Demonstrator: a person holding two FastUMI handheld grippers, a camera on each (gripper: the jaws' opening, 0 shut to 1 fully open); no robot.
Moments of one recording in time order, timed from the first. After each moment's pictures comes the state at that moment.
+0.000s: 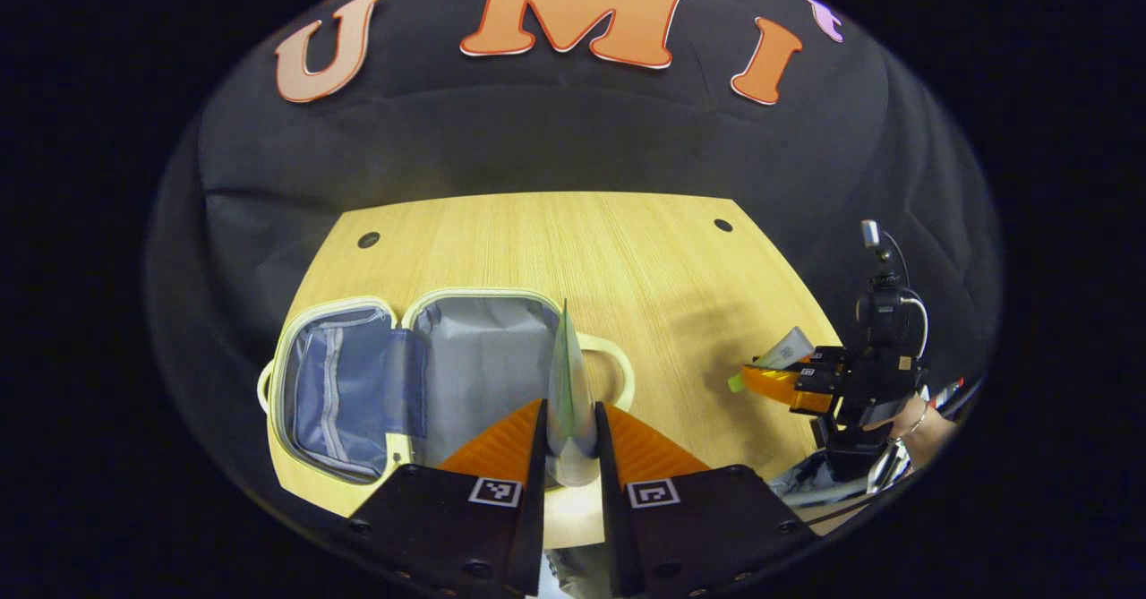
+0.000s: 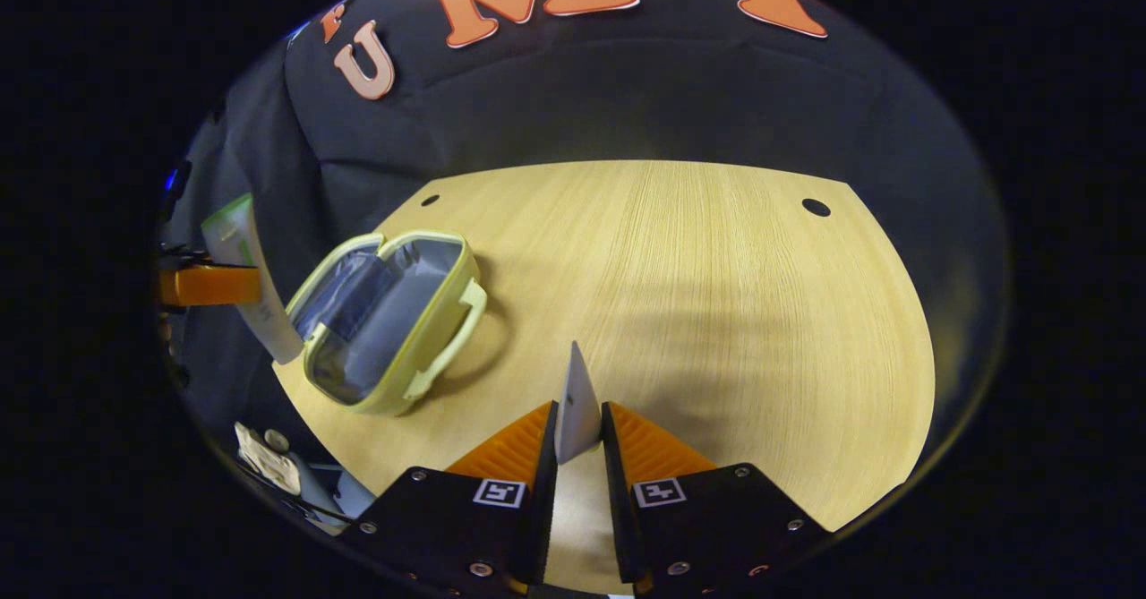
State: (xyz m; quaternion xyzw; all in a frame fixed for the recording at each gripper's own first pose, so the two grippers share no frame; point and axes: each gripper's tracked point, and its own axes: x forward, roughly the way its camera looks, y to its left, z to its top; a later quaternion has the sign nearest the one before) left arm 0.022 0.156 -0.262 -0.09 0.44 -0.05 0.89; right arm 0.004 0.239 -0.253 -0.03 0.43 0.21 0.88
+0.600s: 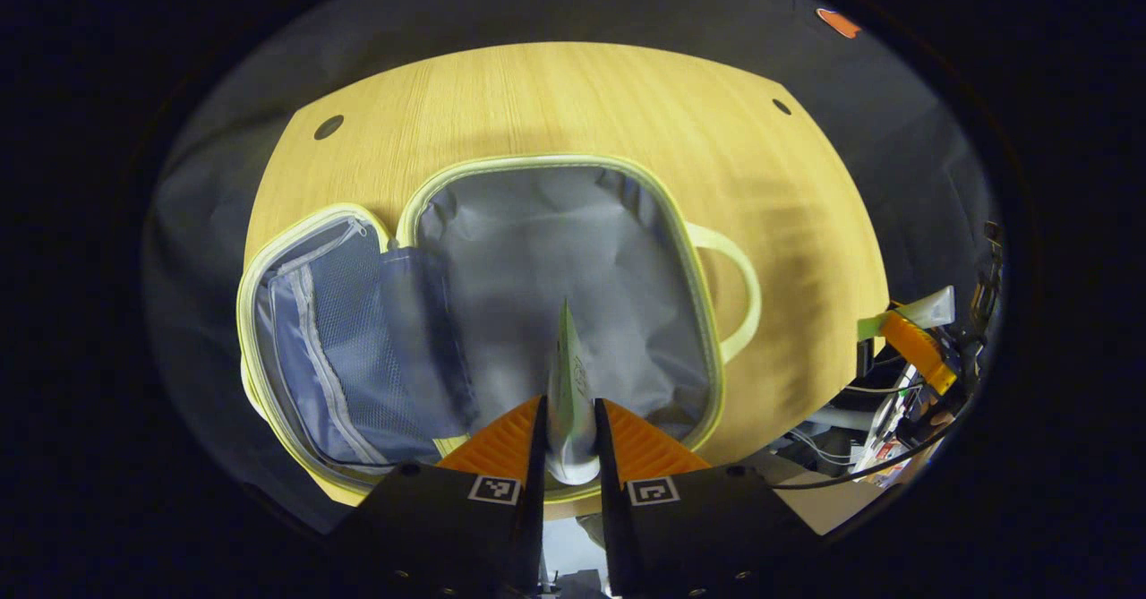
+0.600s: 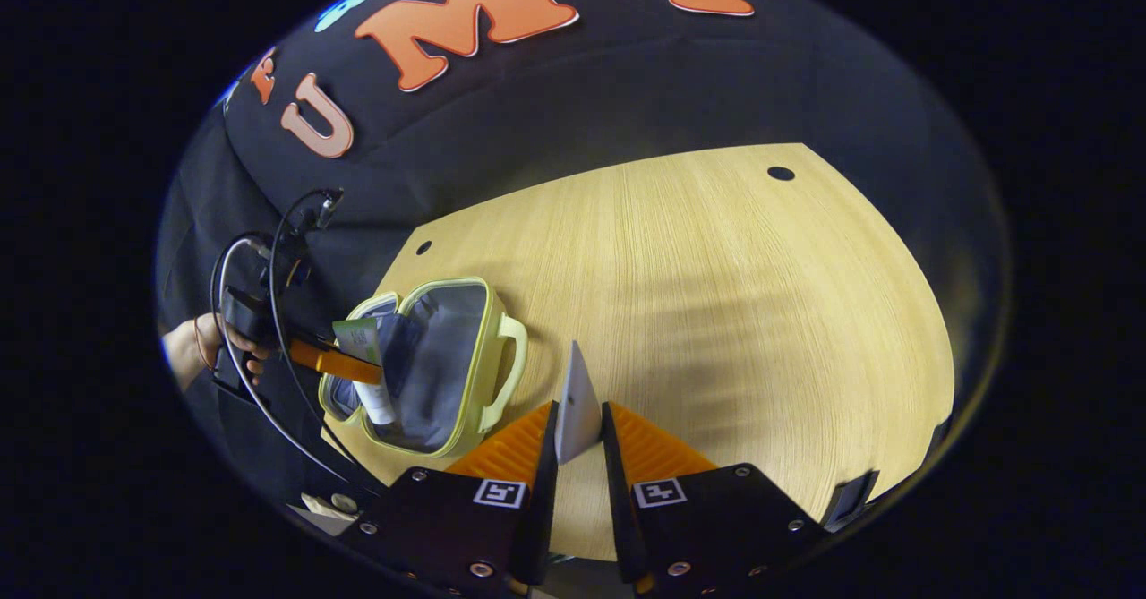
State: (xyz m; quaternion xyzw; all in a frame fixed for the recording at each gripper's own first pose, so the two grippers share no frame) left arm 0.037 0.235 -0.403 -0.09 0.65 -0.08 0.75; right arm -0.021 0.267 -0.235 0.07 0.44 0.14 0.88
